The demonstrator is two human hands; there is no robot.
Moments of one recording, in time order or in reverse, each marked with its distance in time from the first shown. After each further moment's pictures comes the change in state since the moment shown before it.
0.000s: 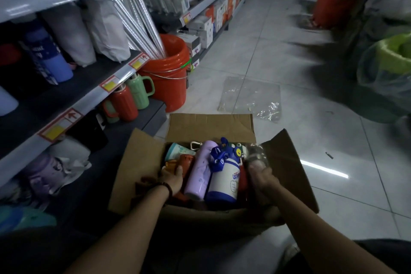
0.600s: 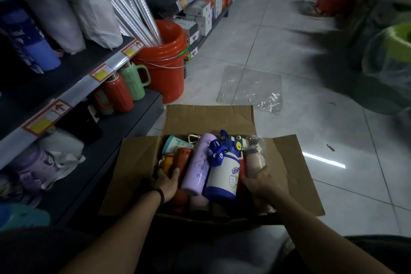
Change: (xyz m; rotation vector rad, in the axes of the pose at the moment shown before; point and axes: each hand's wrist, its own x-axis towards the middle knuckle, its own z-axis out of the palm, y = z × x) left_hand -0.038 -0.008 -0.003 0.108 -0.037 0.030; right_hand 0.030 0.035 0.019 -0.122 -0.053 0.027
